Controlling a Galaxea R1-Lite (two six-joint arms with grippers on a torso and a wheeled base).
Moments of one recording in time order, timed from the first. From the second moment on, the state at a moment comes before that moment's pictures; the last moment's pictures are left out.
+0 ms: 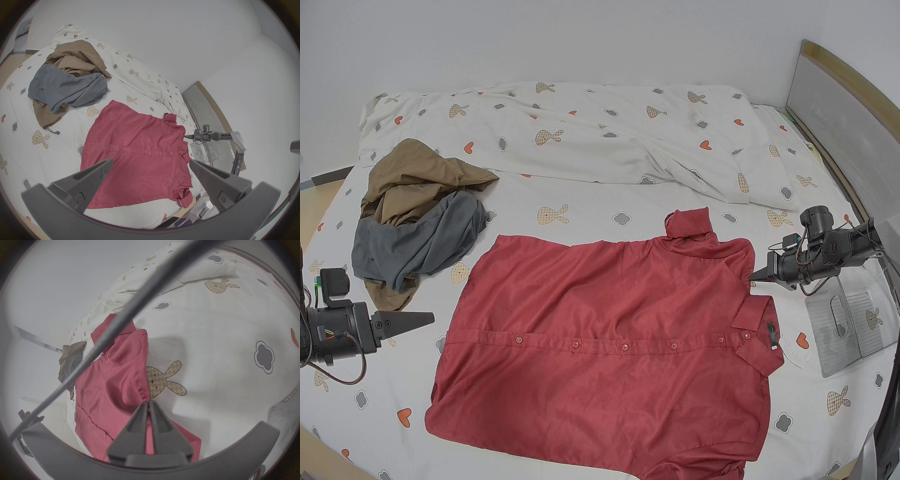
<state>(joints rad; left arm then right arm) 0.10 1.24 -0.60 -0.08 -0.69 -0.23 -0.07 2.23 -1.46 0.08 0.54 0.19</state>
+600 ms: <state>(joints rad) 0.10 1.24 -0.60 -0.08 -0.69 -0.23 -0.12 2.19 -1.41 0.08 0.54 0.19</state>
